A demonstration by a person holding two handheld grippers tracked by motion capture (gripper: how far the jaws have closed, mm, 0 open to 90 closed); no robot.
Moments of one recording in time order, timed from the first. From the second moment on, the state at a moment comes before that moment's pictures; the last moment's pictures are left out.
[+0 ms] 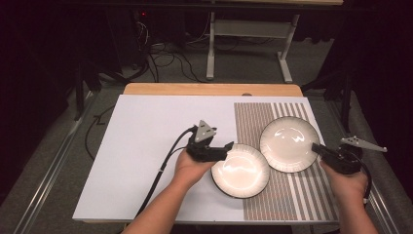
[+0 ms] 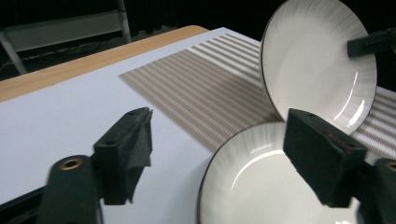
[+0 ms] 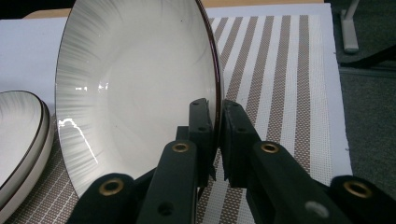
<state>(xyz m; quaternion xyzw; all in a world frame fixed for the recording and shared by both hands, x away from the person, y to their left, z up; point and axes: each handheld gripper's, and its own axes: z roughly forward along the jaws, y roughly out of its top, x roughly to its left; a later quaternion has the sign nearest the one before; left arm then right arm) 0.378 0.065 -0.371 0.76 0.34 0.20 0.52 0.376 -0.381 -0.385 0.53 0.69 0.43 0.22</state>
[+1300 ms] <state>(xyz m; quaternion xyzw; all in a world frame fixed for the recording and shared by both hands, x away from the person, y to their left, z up) 0.315 0.203 -0.382 0.67 0.42 0.24 0.56 0.404 -0.381 -0.404 0.57 0.69 0.40 0.19</state>
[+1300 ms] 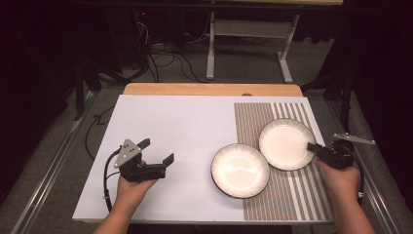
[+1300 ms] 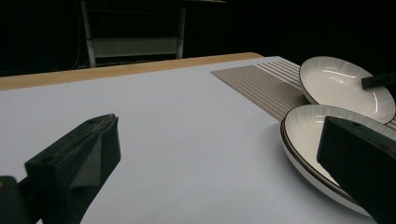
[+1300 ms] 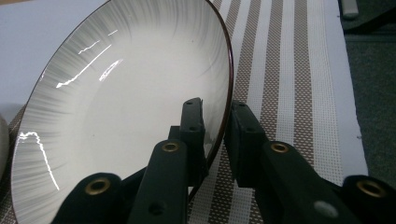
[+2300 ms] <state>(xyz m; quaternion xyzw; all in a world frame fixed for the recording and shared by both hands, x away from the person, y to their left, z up) 0.317 0.202 -0.387 0.68 0.42 0.25 0.54 0.404 -0.376 -0.405 0.57 0.69 0.39 0.23</state>
